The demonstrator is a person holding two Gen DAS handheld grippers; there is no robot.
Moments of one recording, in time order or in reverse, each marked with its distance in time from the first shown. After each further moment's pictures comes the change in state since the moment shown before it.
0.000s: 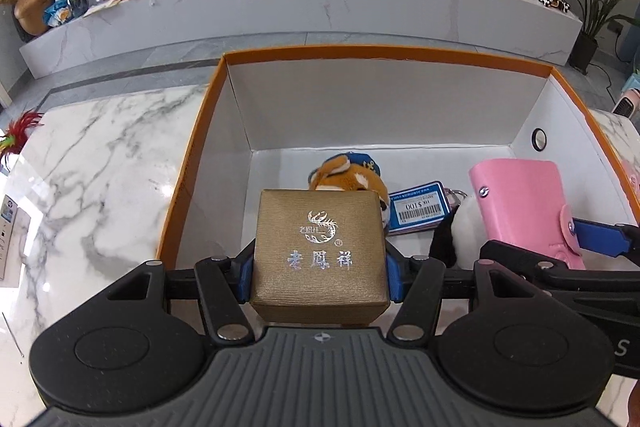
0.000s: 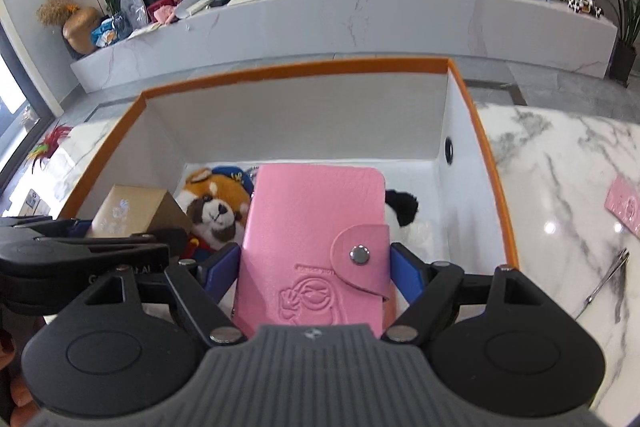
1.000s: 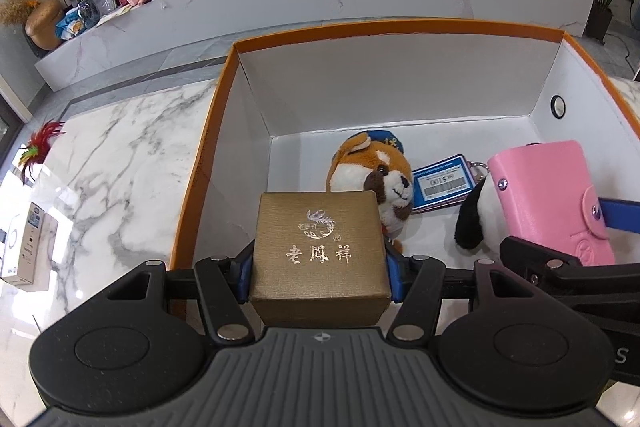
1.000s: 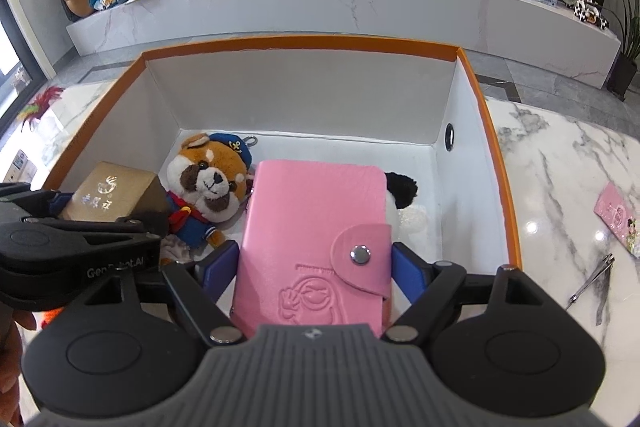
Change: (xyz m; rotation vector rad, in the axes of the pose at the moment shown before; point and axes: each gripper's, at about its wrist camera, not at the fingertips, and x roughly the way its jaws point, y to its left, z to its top) left arm 0.003 -0.009 -0.005 0.064 0.032 0.101; right arm 0.002 0.015 -0.009 -0.085 0.064 -0.065
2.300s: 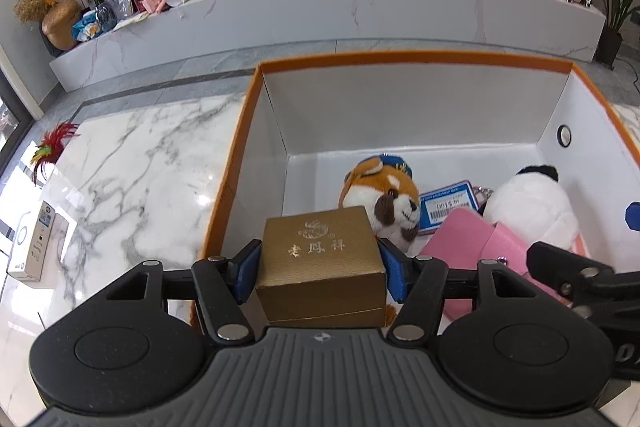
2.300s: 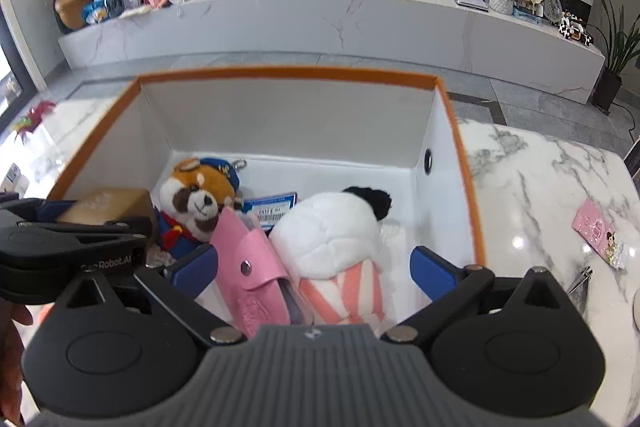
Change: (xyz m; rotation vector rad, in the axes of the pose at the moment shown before) left arm -0.015 0.011 -0.001 -0.049 -0.066 0.020; right arm -0.019 -0.008 0.003 0.032 -0.078 -0.016
